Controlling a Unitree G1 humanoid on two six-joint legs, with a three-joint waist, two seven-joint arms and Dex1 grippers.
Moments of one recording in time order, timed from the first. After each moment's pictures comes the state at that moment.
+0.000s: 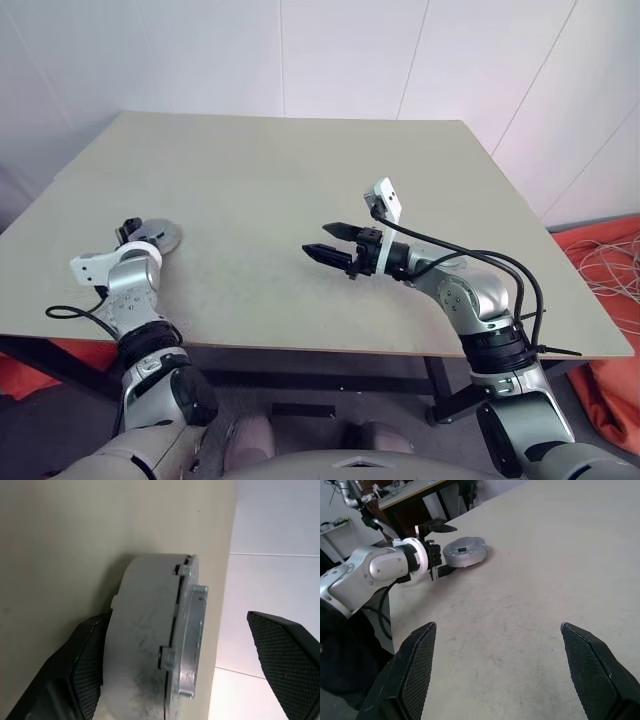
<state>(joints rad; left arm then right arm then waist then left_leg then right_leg) -0.55 0.04 0.82 0.31 -1.19 0.18 0.49 -0.46 -0.30 0.12 -0.05 0.53 0.71 0.74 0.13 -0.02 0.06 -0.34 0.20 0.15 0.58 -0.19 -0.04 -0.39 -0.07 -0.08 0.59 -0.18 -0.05</state>
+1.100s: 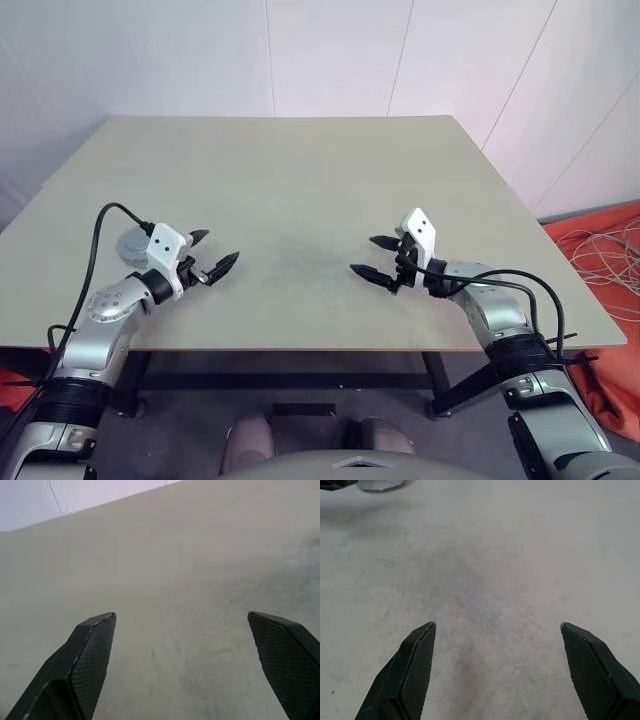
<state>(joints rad) -0.14 0.63 0.03 0.13 -0.41 0.05 -0.68 -0.41 -0.44 0.12 0.35 0.25 0.13 0.93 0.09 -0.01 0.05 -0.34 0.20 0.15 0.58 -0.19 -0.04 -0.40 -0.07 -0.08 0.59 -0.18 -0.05</state>
